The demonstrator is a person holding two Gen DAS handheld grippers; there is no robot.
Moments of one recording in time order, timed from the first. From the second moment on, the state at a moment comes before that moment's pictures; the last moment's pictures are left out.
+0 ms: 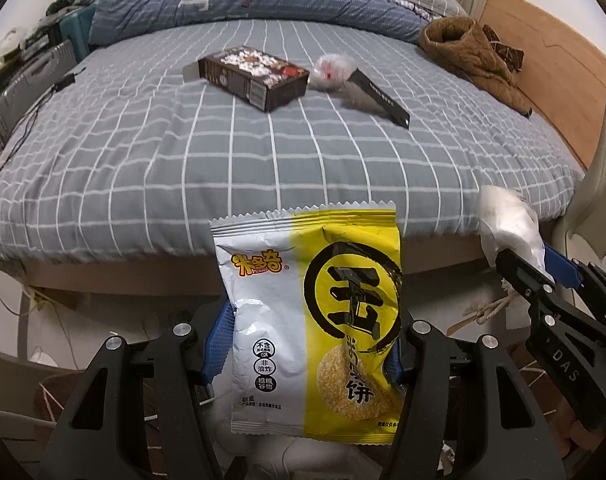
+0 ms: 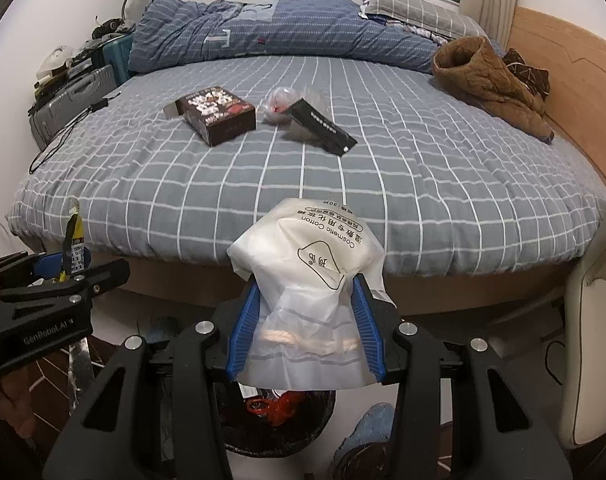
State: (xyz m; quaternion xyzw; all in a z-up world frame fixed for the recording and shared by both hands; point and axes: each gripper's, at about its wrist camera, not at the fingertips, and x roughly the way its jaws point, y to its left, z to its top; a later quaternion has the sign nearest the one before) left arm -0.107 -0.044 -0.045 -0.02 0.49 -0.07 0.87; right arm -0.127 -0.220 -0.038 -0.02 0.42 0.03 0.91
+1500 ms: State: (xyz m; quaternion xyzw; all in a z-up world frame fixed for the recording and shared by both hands) left arm -0.079 -0.116 -0.210 0.01 0.58 -0.11 0.81; right arm -0.129 -0.286 -0.174 0.04 0.54 0.00 0.84
